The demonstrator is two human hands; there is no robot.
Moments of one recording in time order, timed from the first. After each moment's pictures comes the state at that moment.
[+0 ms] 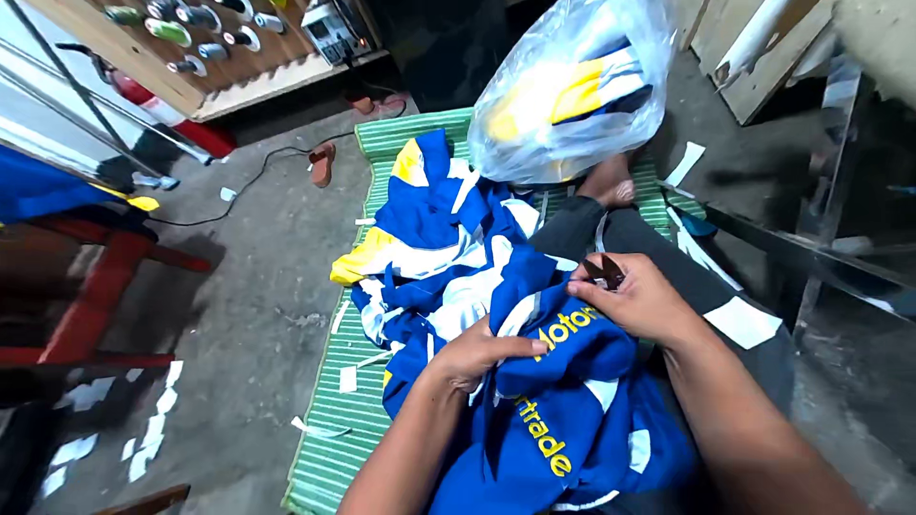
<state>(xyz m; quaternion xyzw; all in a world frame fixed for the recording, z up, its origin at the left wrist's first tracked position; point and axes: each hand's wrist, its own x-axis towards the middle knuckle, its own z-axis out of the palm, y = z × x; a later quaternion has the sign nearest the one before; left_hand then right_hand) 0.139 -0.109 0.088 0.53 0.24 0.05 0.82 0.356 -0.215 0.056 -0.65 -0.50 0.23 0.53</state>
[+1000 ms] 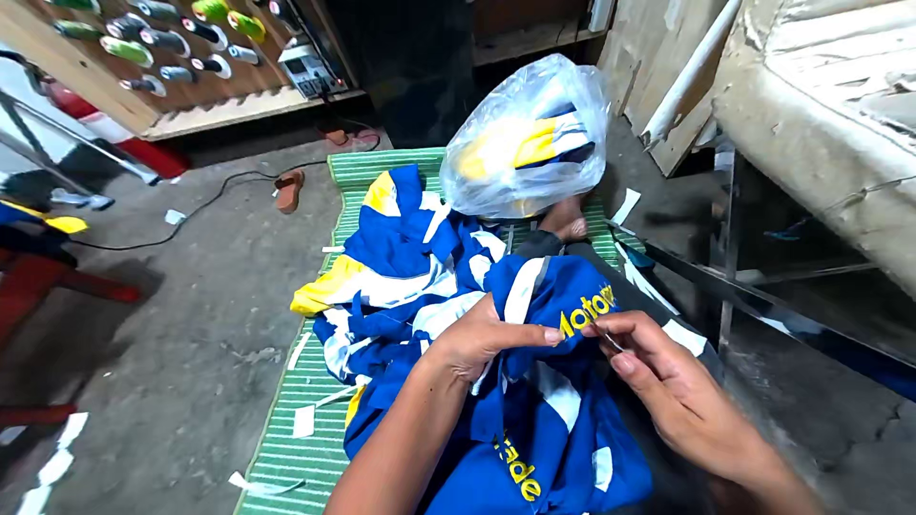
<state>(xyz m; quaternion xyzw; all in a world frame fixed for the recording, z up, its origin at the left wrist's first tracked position) 0.194 -0.105 0.122 0.56 0.14 0.10 0.81 0.333 -0.296 0.092 -0.60 -0.55 0.19 0.55</state>
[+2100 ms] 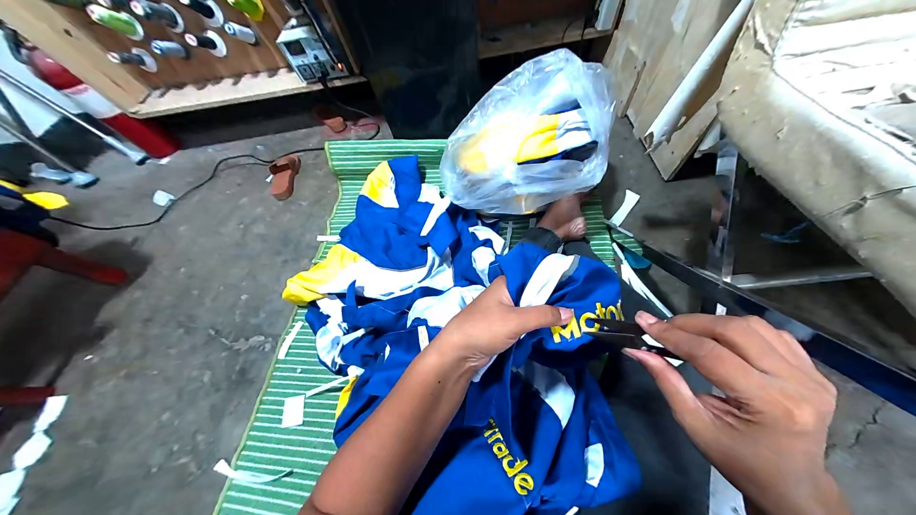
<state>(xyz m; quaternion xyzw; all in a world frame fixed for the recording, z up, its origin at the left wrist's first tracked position) 0.207 -0.113 0.138 0.60 0.17 0.10 0.78 0.339 -0.320 0.109 -0.73 -0.54 -0.21 0.36</state>
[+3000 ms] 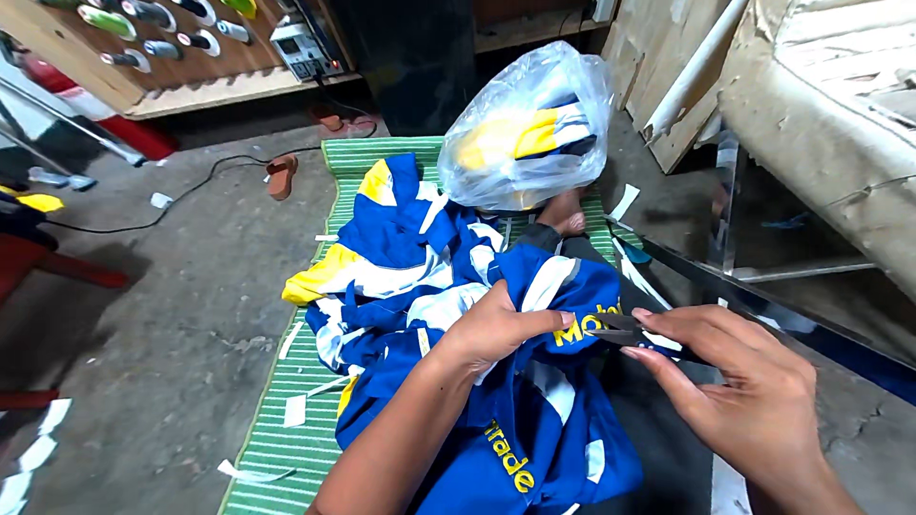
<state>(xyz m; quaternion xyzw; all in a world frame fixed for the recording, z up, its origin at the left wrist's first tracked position) 0.206 -0.118 0.131 0.60 0.17 0.10 0.77 0.349 -0.322 0.098 -0.73 -0.53 -0.12 0.41</state>
